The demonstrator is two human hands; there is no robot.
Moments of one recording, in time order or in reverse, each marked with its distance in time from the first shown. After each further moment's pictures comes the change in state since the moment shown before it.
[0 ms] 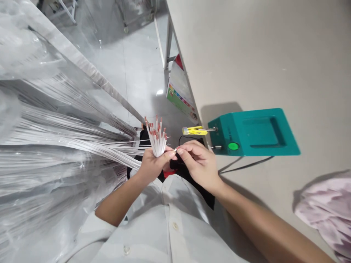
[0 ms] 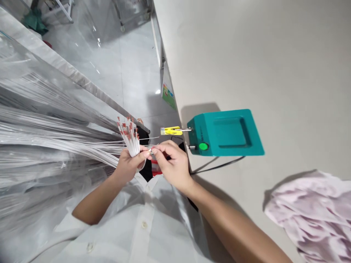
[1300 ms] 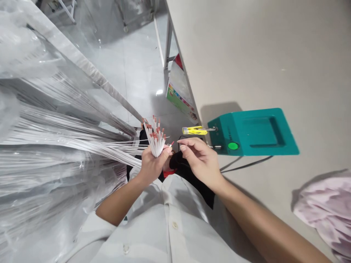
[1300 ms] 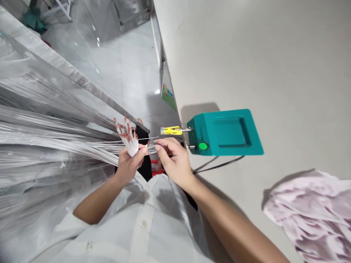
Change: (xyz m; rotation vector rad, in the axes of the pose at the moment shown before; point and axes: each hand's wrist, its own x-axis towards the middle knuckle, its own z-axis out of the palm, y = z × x) left_hand 0.000 -0.005 0.001 0.160 0.195 0.134; right_hand 0.002 0.003 -0.002 0.037 -0.027 0.095
